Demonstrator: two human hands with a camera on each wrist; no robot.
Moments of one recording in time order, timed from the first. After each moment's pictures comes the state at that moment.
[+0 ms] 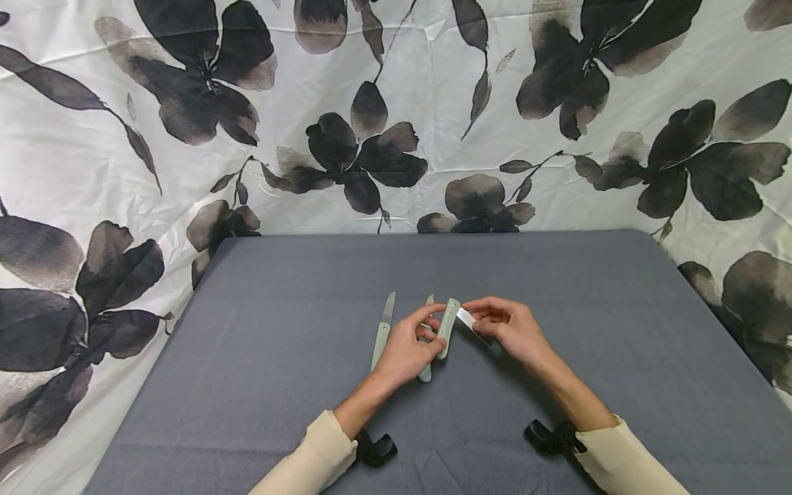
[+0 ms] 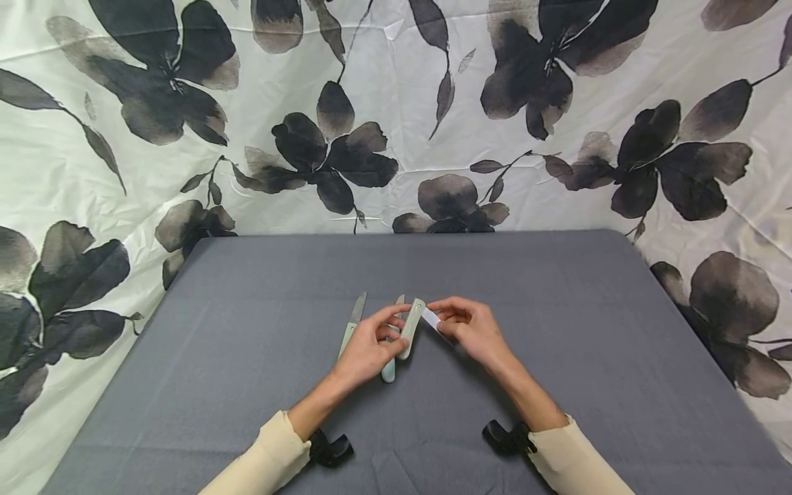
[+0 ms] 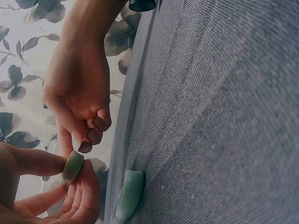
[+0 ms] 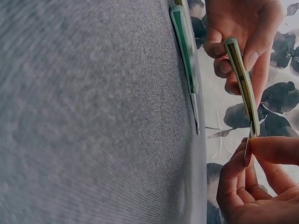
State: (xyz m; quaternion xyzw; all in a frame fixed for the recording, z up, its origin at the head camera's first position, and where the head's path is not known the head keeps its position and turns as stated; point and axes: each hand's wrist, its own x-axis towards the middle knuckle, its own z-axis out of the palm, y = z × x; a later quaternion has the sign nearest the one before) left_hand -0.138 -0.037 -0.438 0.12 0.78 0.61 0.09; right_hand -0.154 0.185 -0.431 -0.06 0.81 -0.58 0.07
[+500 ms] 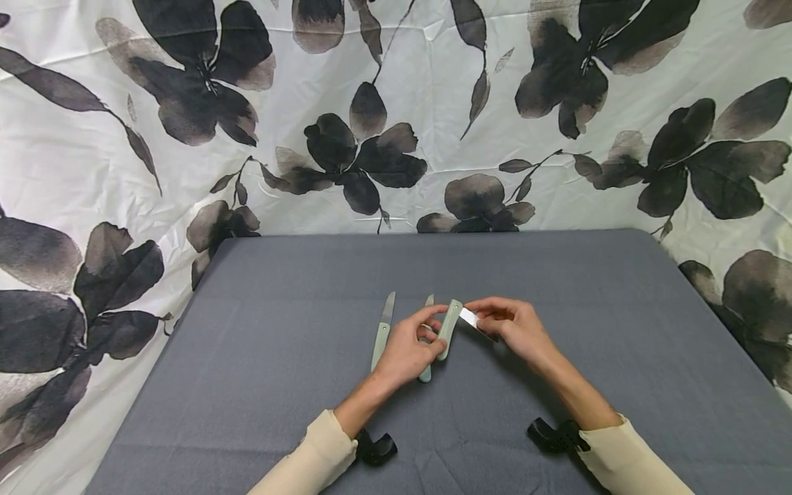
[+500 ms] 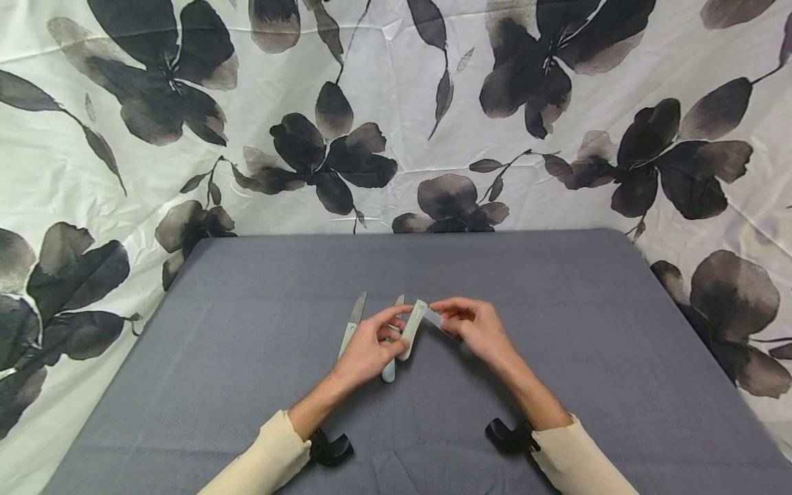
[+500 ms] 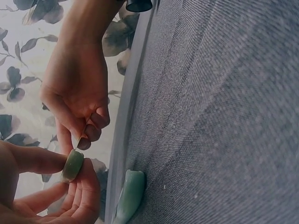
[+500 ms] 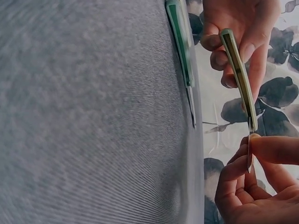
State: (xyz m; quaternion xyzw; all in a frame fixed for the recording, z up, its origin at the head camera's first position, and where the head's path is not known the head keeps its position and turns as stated) left_hand -0.138 -0.035 -0.437 0.13 0.79 0.60 0.09; right_hand -0.155 0.191 -0.429 -0.05 0.81 -0.58 0.07
